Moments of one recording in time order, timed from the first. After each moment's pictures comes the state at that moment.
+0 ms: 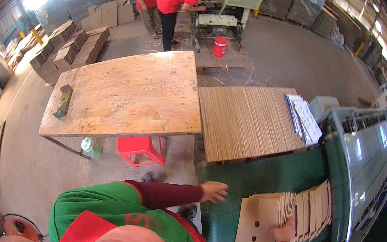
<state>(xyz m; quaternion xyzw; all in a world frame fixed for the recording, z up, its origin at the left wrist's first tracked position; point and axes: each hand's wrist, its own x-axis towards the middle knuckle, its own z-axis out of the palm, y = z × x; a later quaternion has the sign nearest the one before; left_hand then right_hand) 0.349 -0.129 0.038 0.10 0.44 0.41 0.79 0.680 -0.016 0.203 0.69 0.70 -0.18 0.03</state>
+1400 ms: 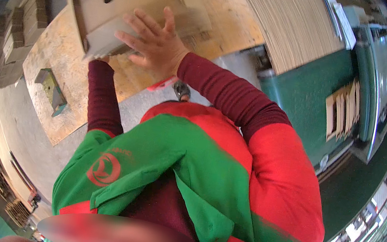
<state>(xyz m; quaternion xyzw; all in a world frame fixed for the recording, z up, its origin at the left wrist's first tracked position) -0.310 -0.368 0.024 -0.07 0.43 0.85 0.31 -0.046 -0.228 0.187 0.03 0.93 -0.06 -0.35</state>
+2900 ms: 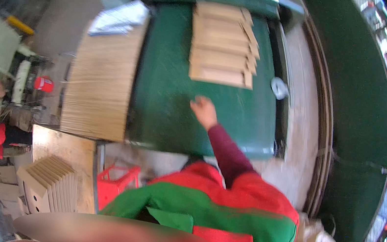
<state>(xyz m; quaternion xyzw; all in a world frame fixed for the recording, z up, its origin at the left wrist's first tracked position) 0.102 -0.311 -0.120 0.30 0.74 0.06 0.59 0.614 -0.101 0.045 0.74 0.42 -0.32 -0.42</state>
